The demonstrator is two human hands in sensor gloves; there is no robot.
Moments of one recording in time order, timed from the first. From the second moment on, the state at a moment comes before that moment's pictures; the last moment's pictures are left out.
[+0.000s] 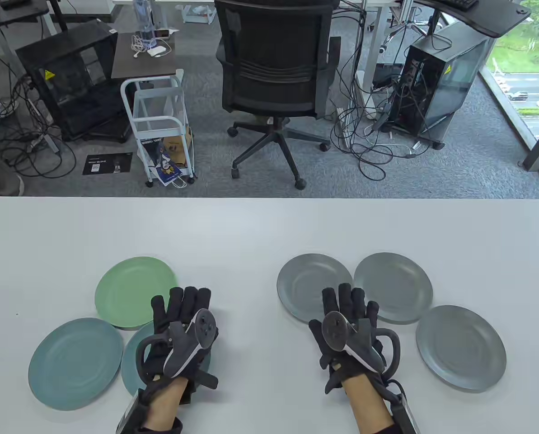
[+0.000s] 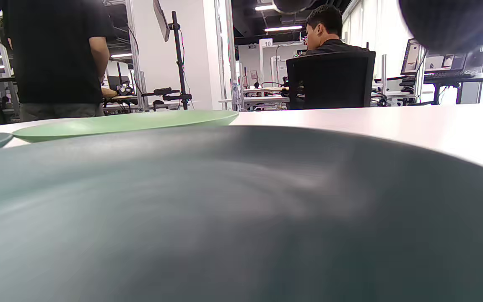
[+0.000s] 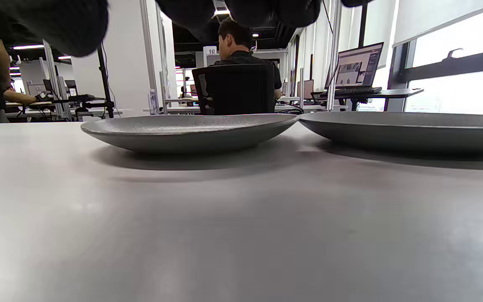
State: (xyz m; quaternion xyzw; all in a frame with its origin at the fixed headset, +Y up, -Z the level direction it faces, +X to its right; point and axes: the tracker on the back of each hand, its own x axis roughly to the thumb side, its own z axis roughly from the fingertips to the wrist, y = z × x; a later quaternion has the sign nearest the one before) left_hand -0.190 -0.738 -0.332 0.02 0.10 -0.02 0.99; right_hand 0.138 -0.748 -0.342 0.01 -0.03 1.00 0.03
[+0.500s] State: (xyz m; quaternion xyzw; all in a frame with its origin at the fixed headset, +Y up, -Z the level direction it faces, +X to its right) left_hand -0.255 -0.711 -0.328 0.02 0.22 0.10 0.97; right_hand 0.140 -0.747 -0.340 0.01 -0.03 1.00 0.05
